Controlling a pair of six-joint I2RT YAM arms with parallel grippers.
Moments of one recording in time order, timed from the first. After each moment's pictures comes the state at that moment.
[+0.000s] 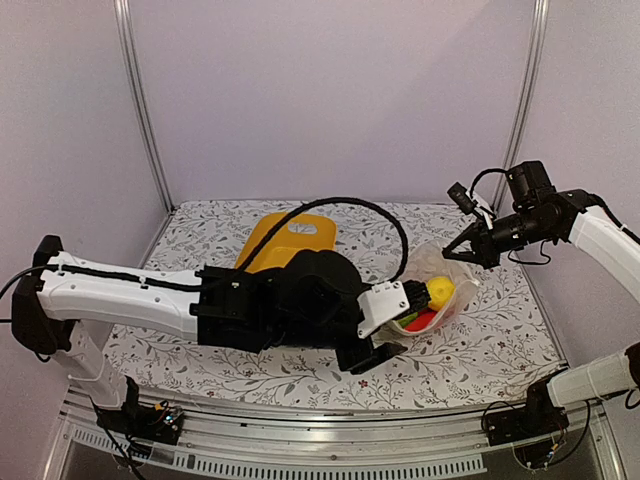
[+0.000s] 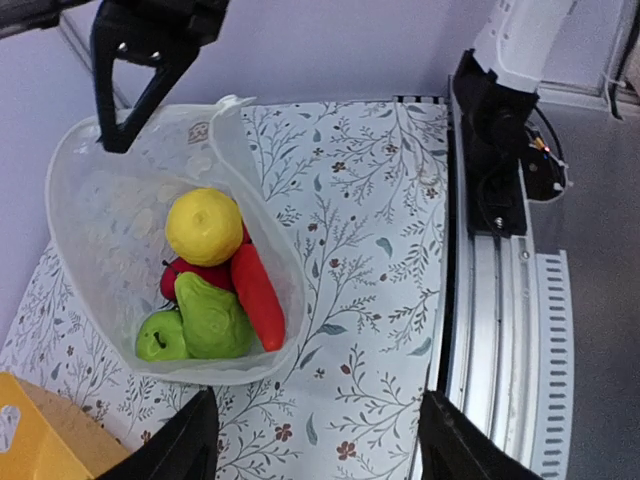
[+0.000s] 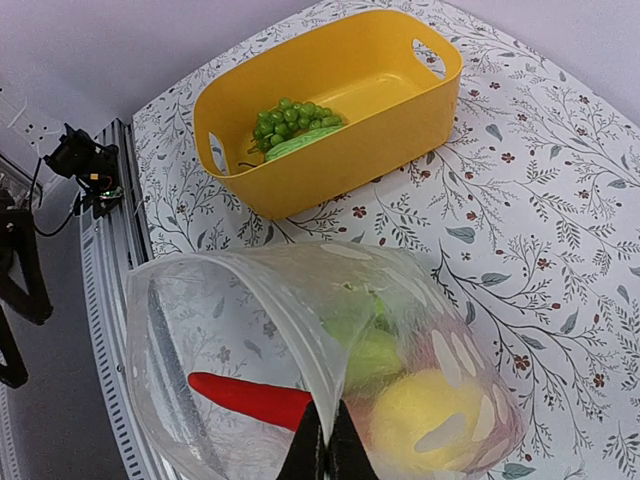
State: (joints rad) left arm -1.40 1.64 1.33 -0.23 -0.21 0.11; right arm 0.28 1.24 1.17 -0.85 -0.74 -0.40
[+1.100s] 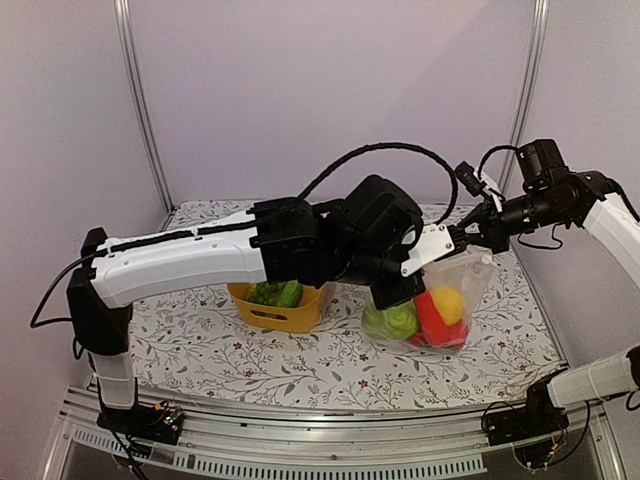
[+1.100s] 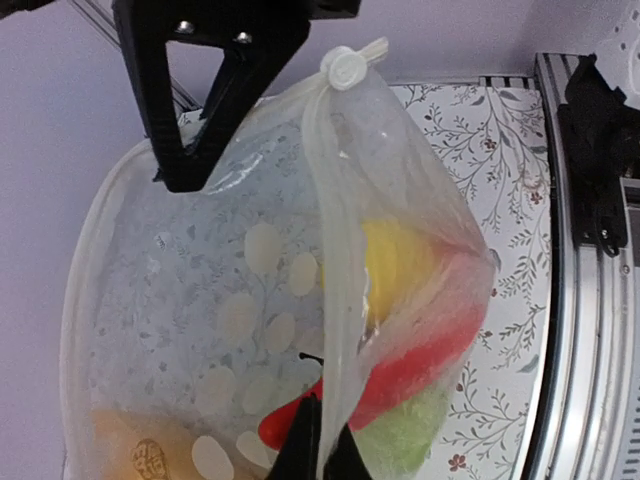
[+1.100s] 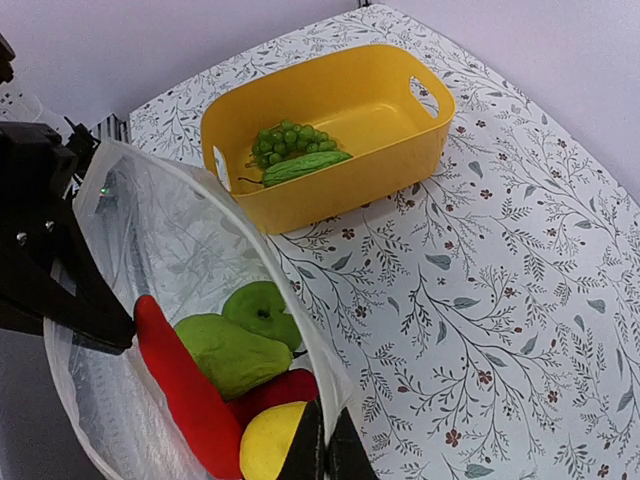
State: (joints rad) left arm -1.31 1.98 2.00 -0.68 -0.25 0.30; right arm 0.30 1.23 1.34 -0.96 -0.69 -0.45
